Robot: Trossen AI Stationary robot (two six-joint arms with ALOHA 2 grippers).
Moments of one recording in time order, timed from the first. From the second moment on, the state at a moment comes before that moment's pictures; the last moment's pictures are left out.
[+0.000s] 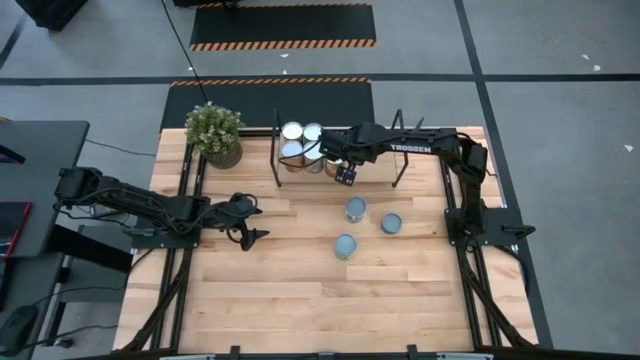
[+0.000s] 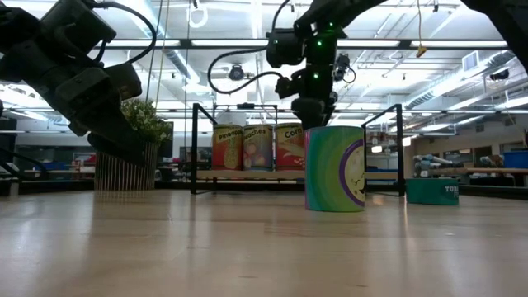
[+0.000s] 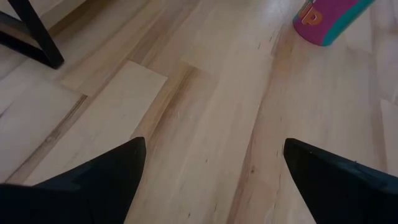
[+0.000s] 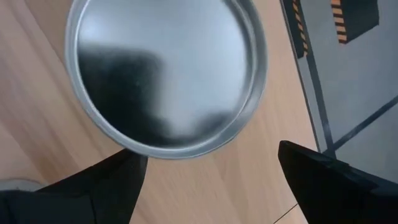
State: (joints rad) left arm -0.11 0.95 0.24 0.03 -0.25 -0.48; right arm -0.33 1.93 1.65 -1.06 0.40 0.05
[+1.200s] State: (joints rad) left arm -0.11 0.95 0.24 0.03 -0.26 -0.49; right arm 0.02 1.75 1.65 -1.11 0.33 0.20
